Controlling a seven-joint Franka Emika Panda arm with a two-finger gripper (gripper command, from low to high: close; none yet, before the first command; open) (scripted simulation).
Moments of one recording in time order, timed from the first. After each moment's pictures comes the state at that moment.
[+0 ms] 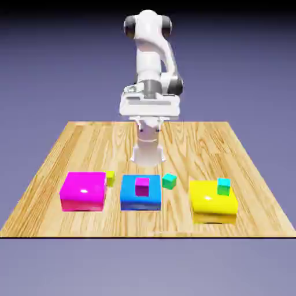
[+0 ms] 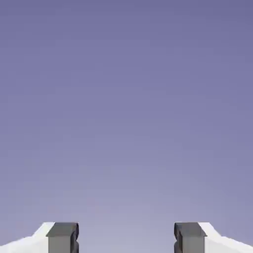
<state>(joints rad) 0.02 -0.58 -0.04 -2.81 0.05 3.04 0.73</state>
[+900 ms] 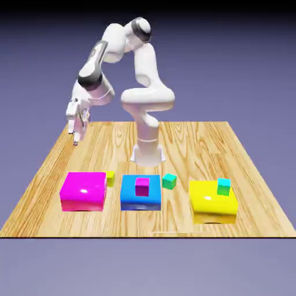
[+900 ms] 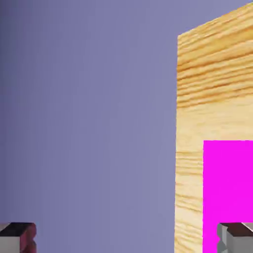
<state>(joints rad) 0.10 -0.78 -1.02 -2.88 1.20 3.09 0.38</state>
